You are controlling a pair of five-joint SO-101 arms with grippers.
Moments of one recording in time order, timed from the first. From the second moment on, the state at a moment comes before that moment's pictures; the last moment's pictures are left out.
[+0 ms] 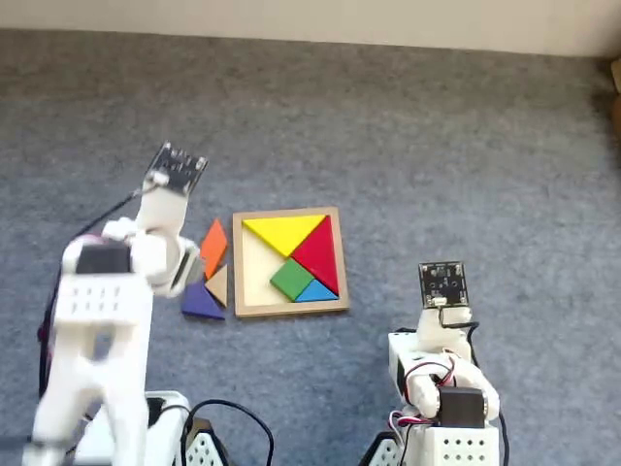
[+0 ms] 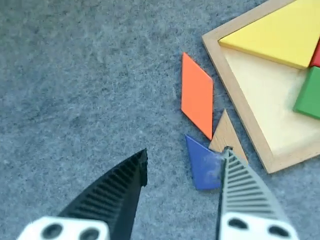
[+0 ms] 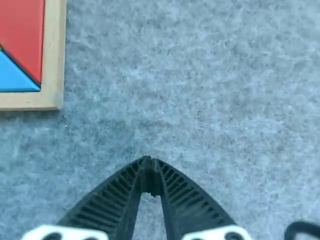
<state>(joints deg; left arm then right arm) -8.8 -32.3 42.9 64.7 -19.4 -4.7 -103.9 95.9 71.2 7.7</state>
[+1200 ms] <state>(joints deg) -2.7 20.4 10.7 65.2 -19.5 -4.7 -103.9 95.9 71.2 7.7</state>
